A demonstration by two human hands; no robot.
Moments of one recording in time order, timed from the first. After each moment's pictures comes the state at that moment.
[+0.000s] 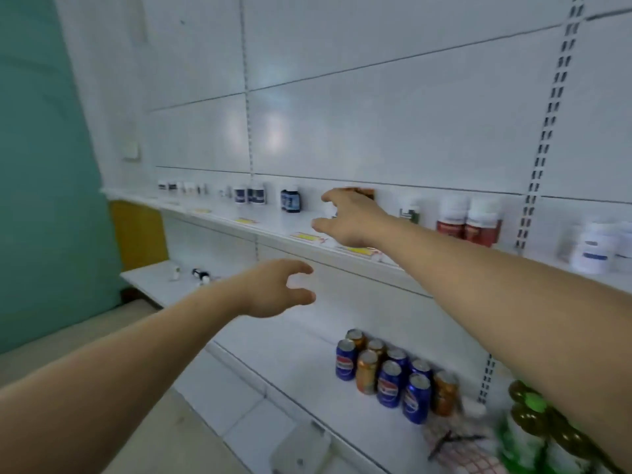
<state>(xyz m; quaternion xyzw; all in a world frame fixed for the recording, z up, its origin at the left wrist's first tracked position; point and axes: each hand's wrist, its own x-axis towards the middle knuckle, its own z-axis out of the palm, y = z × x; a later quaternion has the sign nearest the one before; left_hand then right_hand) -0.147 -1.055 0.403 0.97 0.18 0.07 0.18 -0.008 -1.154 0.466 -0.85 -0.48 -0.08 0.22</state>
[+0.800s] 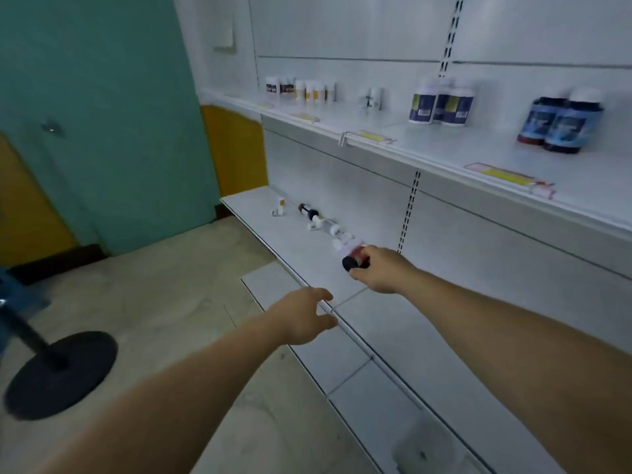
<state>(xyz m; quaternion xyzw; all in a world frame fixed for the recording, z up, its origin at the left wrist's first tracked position) -0.157 -0.581 0.206 0.90 0.34 -0.03 0.27 0.026 -0.637 0.231 -0.86 -0.48 0.15 0.11</state>
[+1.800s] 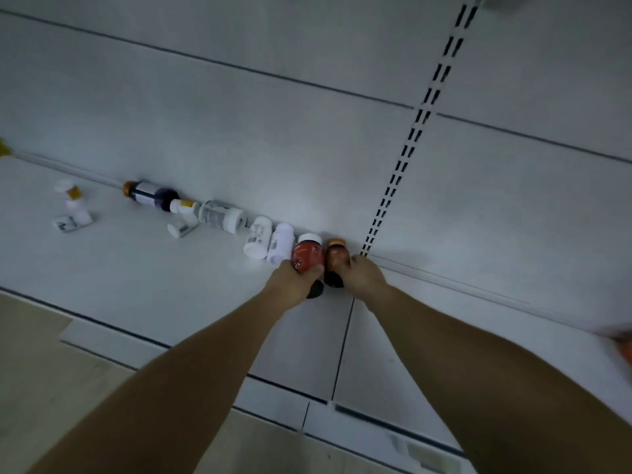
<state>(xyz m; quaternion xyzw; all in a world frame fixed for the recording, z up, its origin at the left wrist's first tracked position) 0.175 -0.273 -0.045 0.80 0.29 -0.09 0.52 0.237 -0.402 -0.032 -0.93 -0.02 0.21 0.31</state>
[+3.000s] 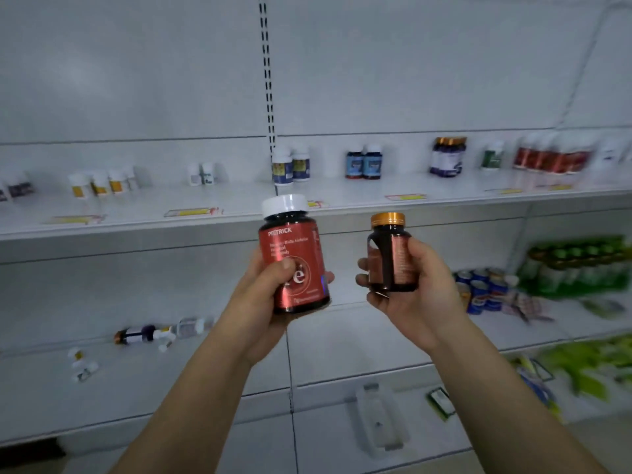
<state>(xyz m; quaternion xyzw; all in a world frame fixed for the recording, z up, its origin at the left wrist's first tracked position) -0.179 -0.354 0.341 0.50 -0.15 -0.08 0.85 -0.190 -0.551 0.341 -0.49 -0.01 -0.01 0.87</state>
